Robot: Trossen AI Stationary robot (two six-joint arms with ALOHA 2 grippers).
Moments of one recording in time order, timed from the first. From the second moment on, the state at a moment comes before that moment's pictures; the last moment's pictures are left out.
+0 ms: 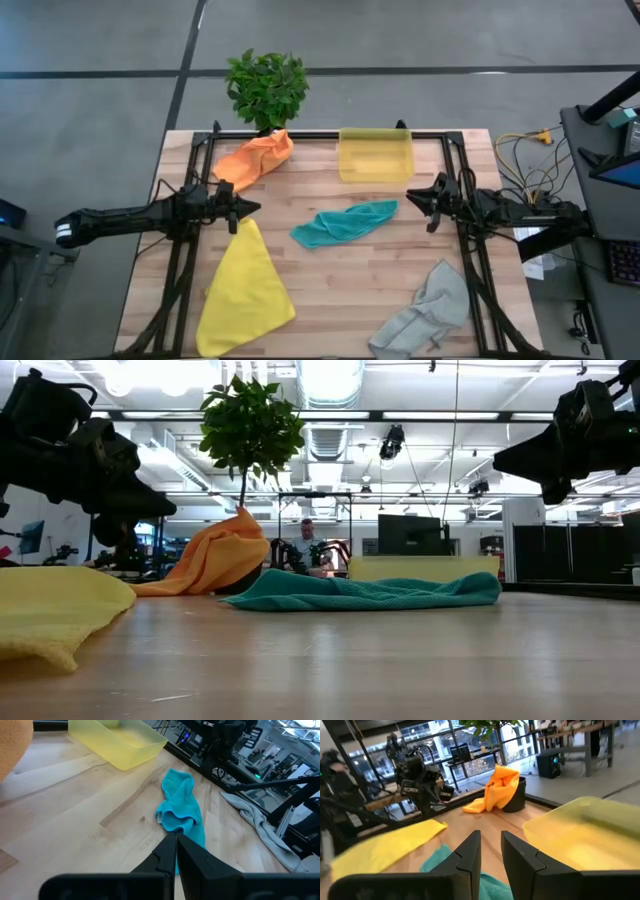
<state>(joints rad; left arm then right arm) 0.24 0.35 0.00 0.04 0.06 -0.52 0.02 0.04 0.04 -0.02 0.34 0.23</state>
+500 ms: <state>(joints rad) 0.24 0.35 0.00 0.23 0.05 -0.96 0.02 0.04 0.04 0.24 0.34 0.39</state>
